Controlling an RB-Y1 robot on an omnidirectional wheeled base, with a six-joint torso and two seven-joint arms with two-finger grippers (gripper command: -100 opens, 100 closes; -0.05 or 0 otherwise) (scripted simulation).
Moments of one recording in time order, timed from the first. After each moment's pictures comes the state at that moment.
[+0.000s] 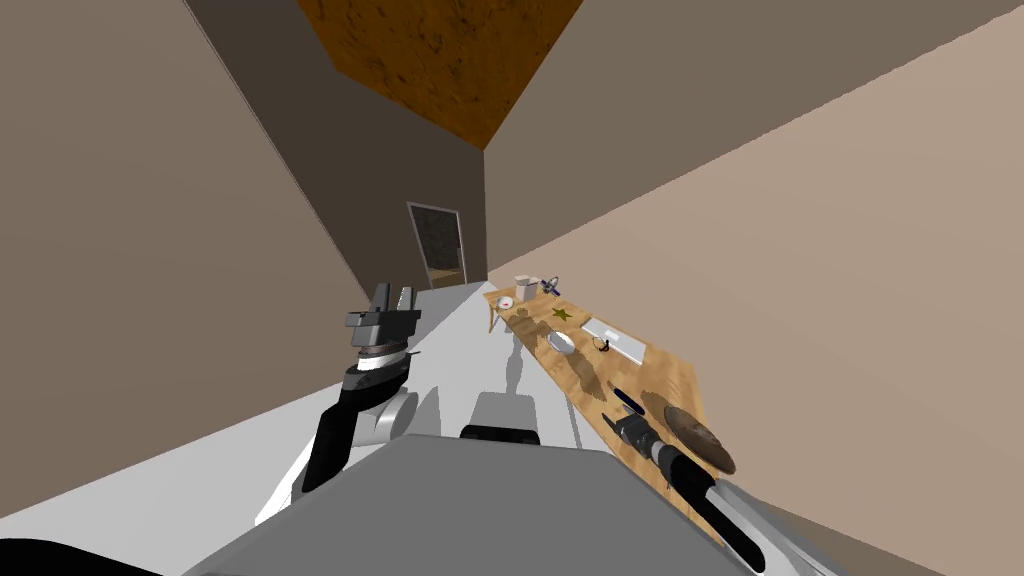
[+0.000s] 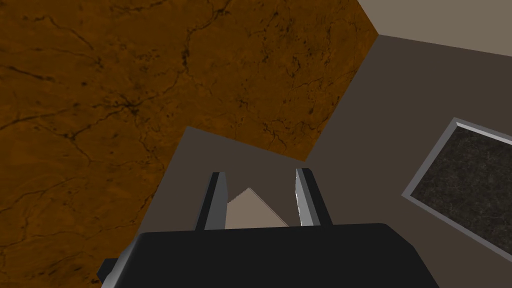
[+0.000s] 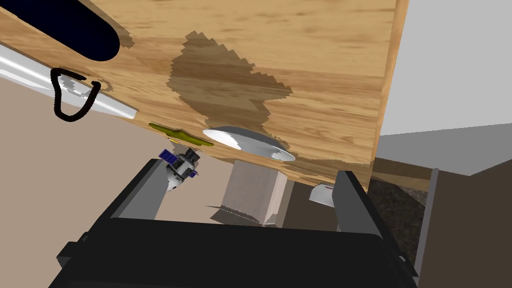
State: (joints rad) left arm 0.49 0.04 0.03 -2.39 0.09 -0.59 0.14; right arm 0.53 -0.91 0.15 -1.40 0.53 -0.25 0.54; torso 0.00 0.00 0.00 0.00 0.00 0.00
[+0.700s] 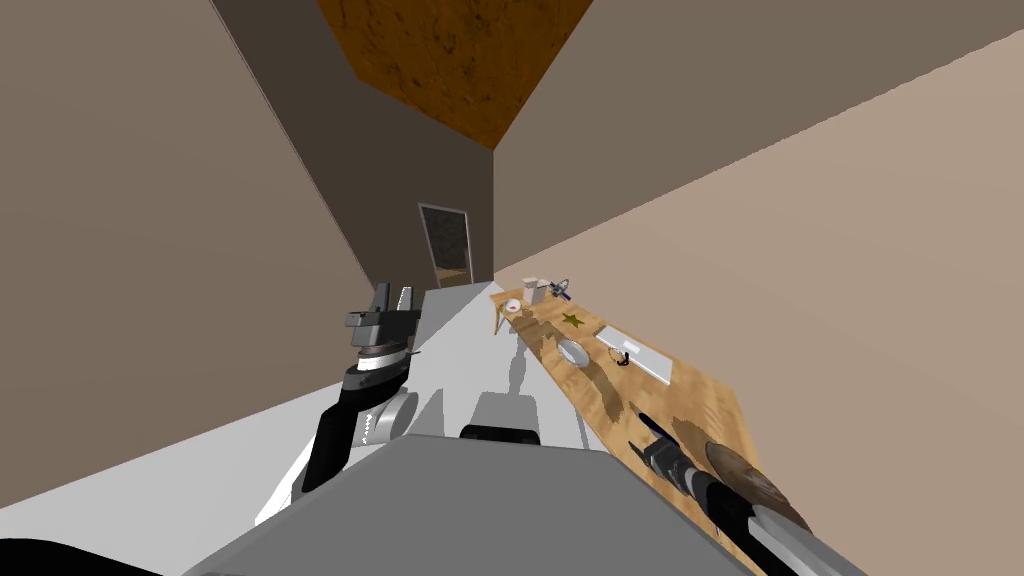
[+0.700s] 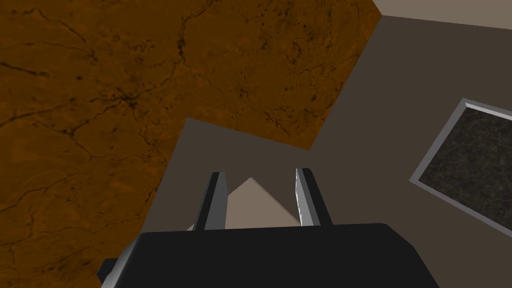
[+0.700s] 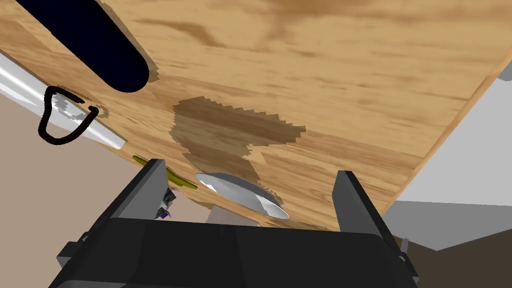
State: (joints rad) left arm 0.49 0.04 0.03 -2.39 0.09 -0.59 0.14; right arm 0.52 -0.99 0.20 -1.21 0.57 -0.26 0.57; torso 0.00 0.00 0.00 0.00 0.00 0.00
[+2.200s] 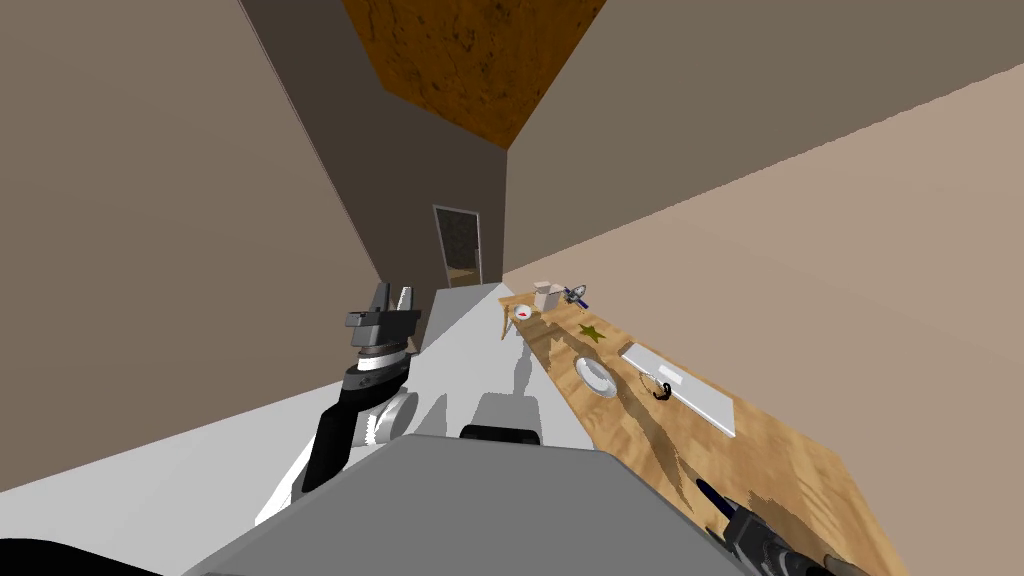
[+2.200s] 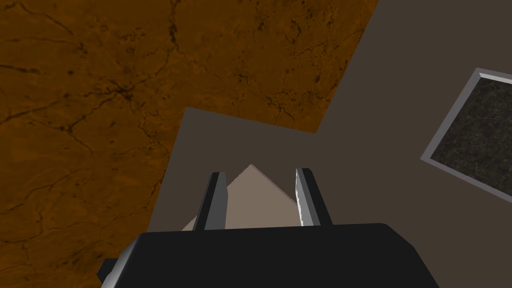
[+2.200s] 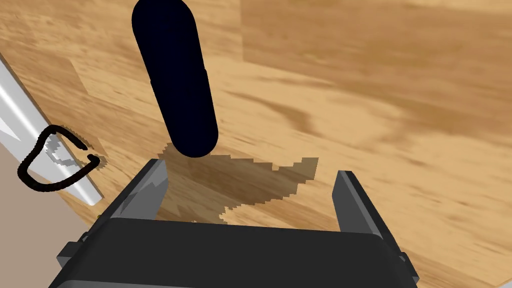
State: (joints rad) left arm 0.49 0.04 0.03 -2.39 0.09 -0.59 0.14; right arm 0.50 -1.07 0.33 -0.89 0.62 -0.29 0.61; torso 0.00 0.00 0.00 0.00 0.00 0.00
